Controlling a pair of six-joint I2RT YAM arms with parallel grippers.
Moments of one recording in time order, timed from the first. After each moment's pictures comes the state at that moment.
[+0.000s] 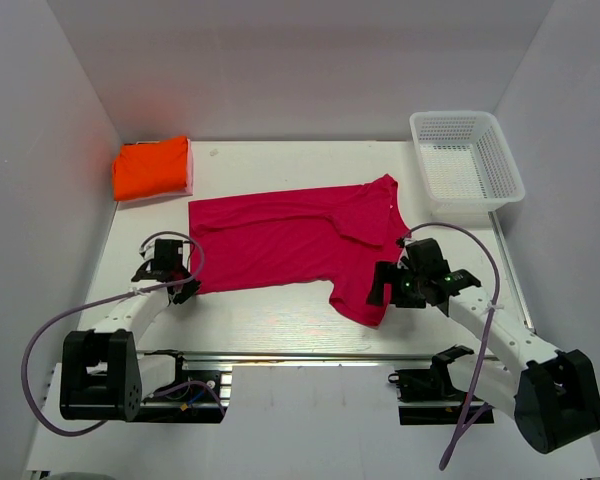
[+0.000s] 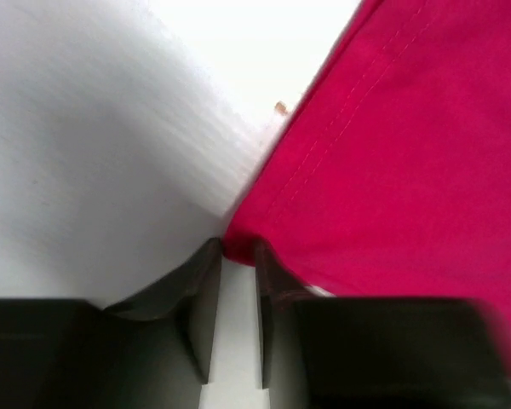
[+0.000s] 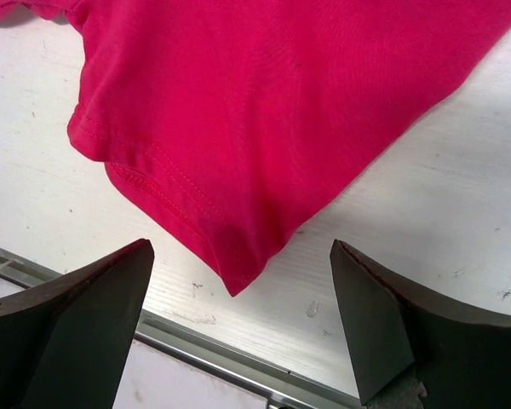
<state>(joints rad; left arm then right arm) -0.02 1.15 0.48 -0.39 -0.16 -0.70 0.40 1.00 0.53 -0.53 -0.21 0.38</state>
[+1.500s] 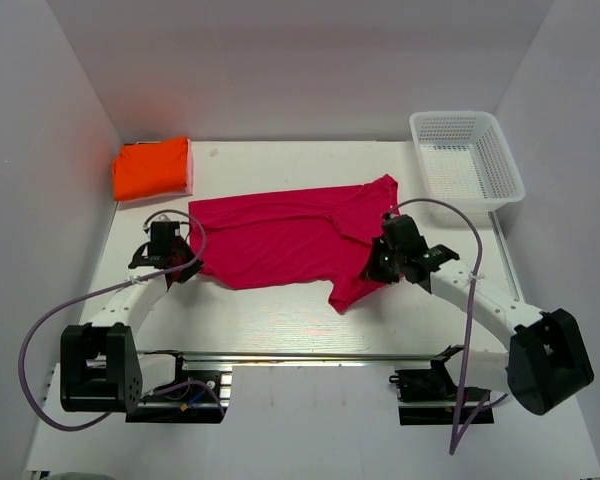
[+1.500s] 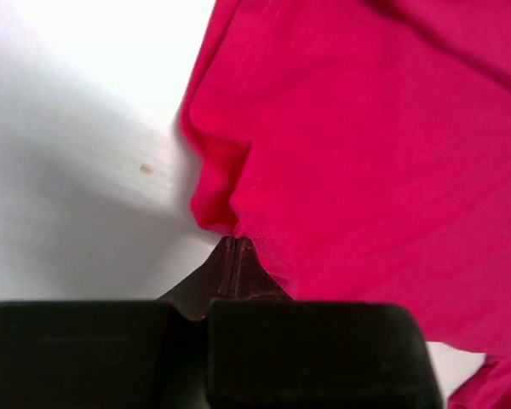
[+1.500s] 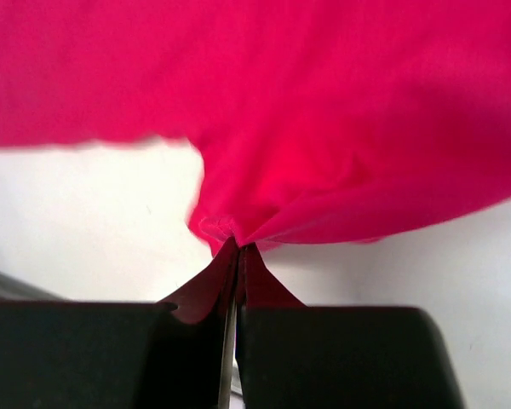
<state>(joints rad) -0.02 1.19 0.61 -0.34 -0.04 -0.64 0.53 1.20 0.73 -0.45 -0.10 0.62</state>
